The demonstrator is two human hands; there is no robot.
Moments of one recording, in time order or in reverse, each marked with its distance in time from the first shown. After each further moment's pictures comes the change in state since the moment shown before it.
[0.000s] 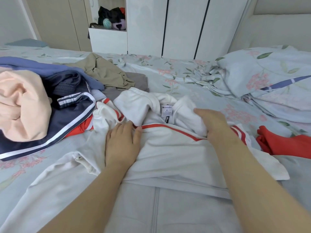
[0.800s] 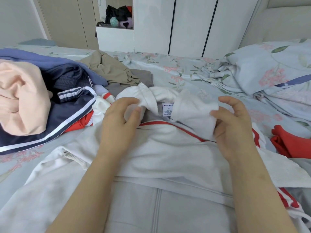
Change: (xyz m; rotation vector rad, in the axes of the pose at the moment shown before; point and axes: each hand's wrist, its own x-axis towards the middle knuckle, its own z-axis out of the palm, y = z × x) left_hand 0.010 0.021 -0.035 -0.508 0.256 0.084; right_hand -0.052 0.009 -0.019 0.589 -0.224 -0.267
